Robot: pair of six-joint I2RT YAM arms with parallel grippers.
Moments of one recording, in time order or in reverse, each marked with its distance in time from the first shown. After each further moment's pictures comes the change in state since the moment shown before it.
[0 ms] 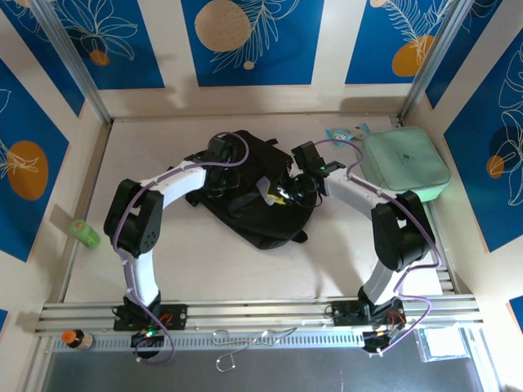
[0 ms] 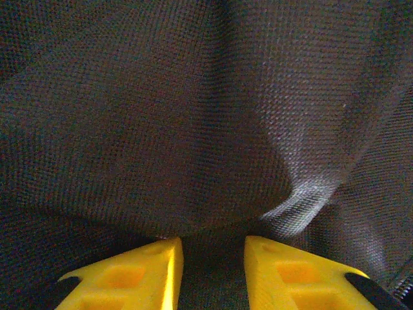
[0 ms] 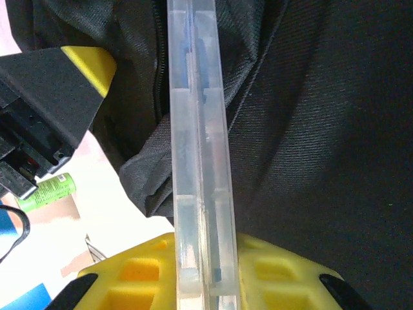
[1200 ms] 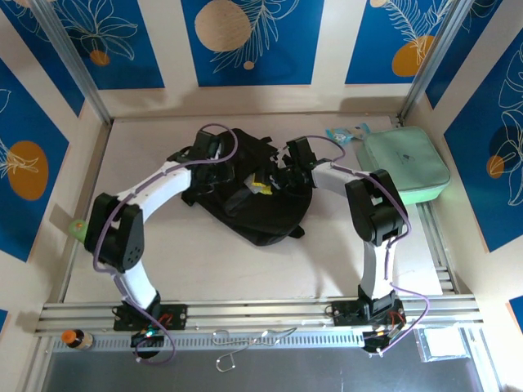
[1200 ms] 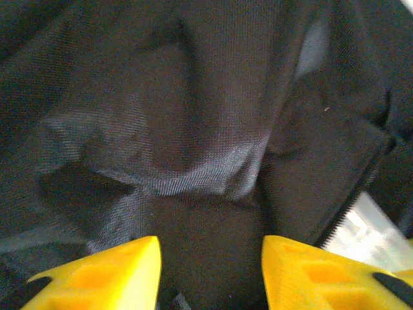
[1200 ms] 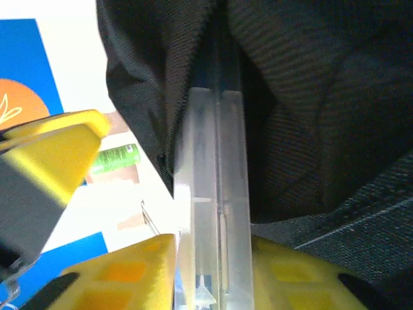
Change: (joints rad) left arm 0.033 -0.195 -0.043 -0.043 0.012 0.022; right arm -0.047 0.271 0.098 0.338 -0.333 -0.033
